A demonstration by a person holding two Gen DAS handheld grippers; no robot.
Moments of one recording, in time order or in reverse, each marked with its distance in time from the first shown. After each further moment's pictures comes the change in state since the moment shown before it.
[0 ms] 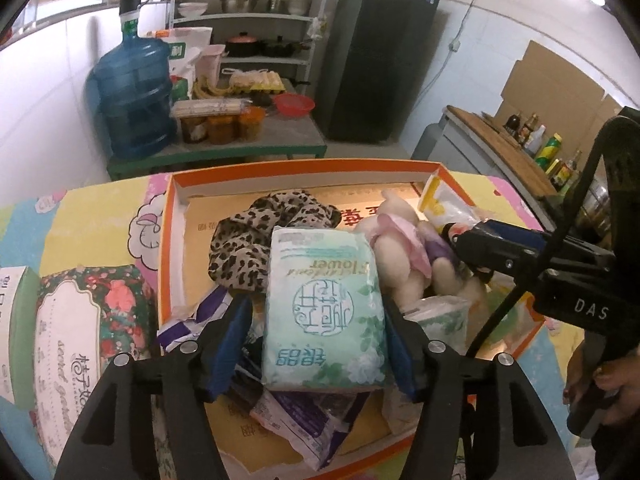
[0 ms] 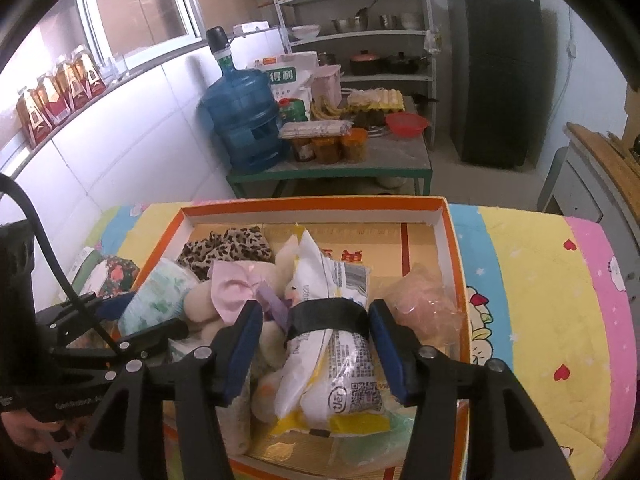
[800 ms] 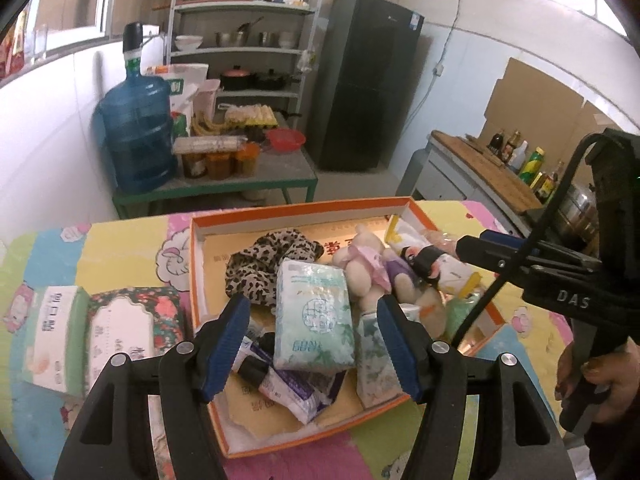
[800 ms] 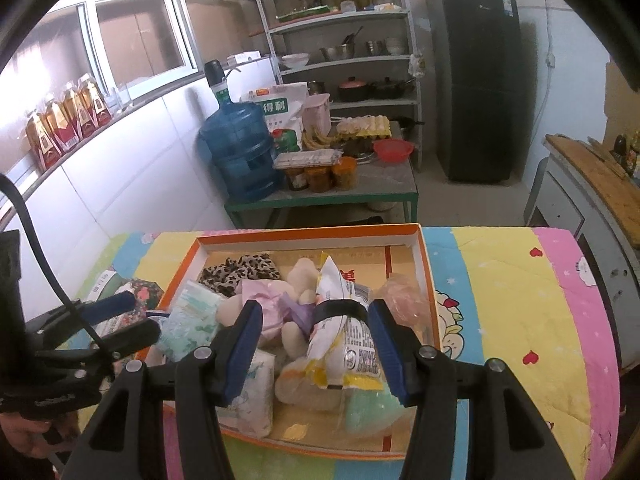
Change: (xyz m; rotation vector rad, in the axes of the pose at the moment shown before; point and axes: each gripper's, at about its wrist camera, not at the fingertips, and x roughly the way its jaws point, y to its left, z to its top) left arm -0.072 -0.006 -0.005 0.036 -0.115 -0.019; right arm -0.057 0.008 -0.001 0.030 -0.098 -0.033
